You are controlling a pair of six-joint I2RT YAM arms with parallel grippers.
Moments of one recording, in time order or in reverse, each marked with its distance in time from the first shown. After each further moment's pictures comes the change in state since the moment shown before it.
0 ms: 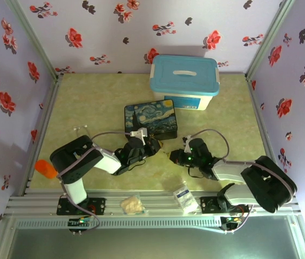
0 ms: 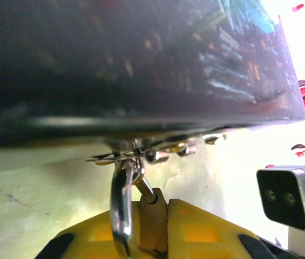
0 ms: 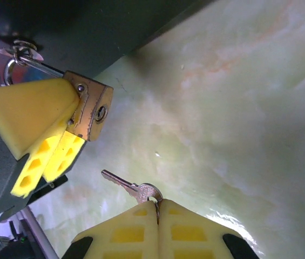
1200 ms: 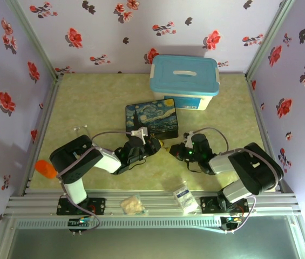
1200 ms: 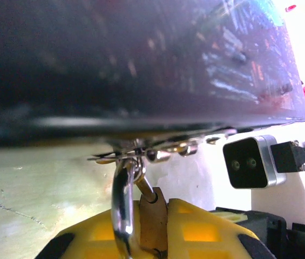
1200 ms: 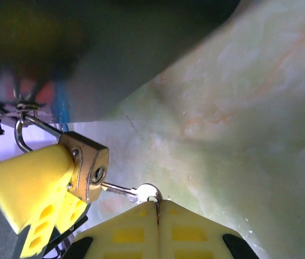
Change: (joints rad) left arm 0.004 -0.007 0.011 -0.021 0.029 -0.009; right arm -0.098 0.191 0.028 0.222 -0.127 0.112
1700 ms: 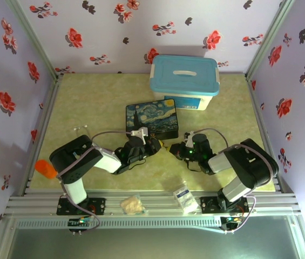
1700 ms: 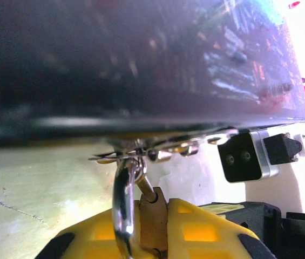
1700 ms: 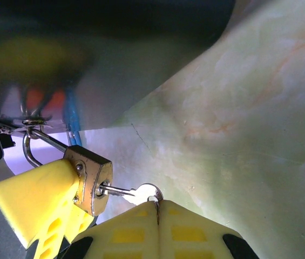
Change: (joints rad) left arm -0.001 -0.001 0.004 -0.013 0.000 0.007; right arm -0.016 0.072 -0.009 0.119 -0.033 0.071
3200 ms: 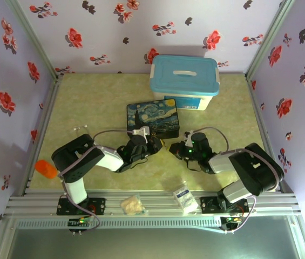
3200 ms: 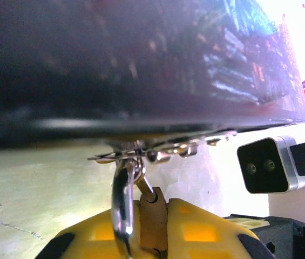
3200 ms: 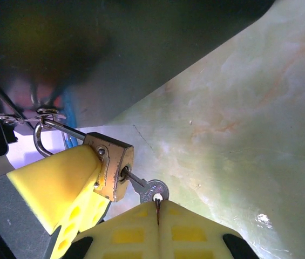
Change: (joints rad) left arm -0.004 0.023 0.048 -0.058 -0.018 0.007; right arm 0.026 -0.085 0.029 -0.145 0.046 -0.020
